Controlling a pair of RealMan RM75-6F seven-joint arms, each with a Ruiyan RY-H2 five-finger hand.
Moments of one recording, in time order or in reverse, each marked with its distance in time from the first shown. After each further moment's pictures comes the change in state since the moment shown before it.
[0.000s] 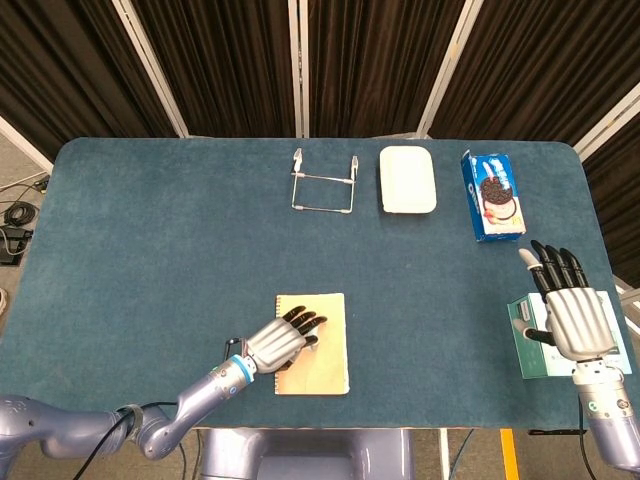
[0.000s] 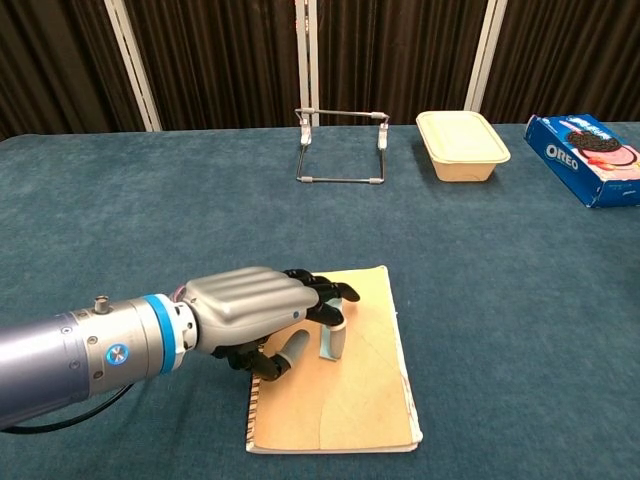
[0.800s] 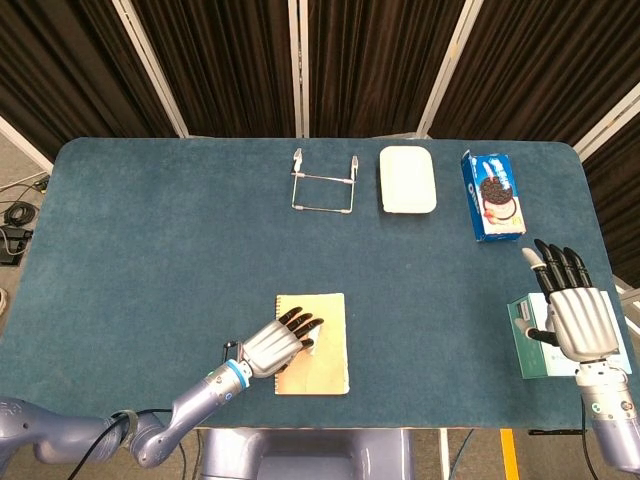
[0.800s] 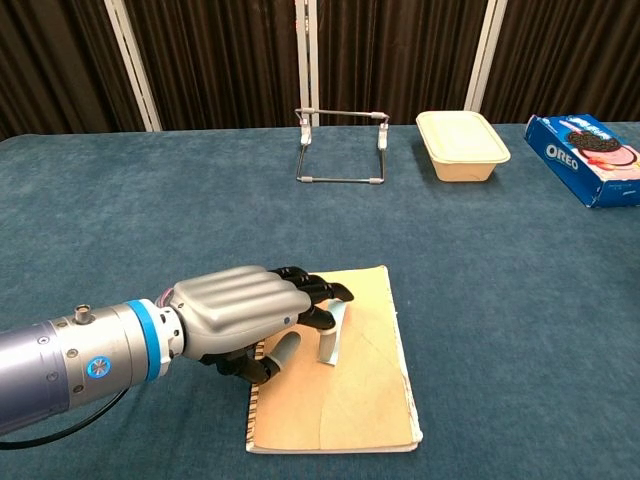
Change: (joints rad) left arm 0.016 0.016 0.032 -0.037 0.011 0.059 0.082; right arm -0.017 0.009 0.020 -0.008 -0.016 0.000 0.002
